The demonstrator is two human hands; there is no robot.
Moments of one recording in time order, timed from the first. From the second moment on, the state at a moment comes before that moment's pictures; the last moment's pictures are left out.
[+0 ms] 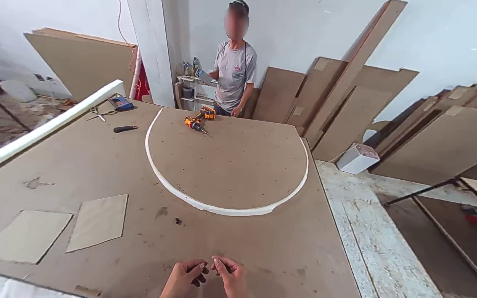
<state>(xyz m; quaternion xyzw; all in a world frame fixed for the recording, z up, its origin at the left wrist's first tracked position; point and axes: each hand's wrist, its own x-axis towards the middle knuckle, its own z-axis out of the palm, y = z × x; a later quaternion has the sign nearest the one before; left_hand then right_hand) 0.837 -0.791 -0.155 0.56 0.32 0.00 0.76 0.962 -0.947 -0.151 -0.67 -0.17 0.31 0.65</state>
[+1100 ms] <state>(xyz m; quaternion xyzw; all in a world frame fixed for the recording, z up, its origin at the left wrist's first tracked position) 0.837 -0.791 -0.149 0.56 0.32 -0.02 0.76 0.961 -0.947 -0.146 -0.68 -0.18 0.34 0.63</state>
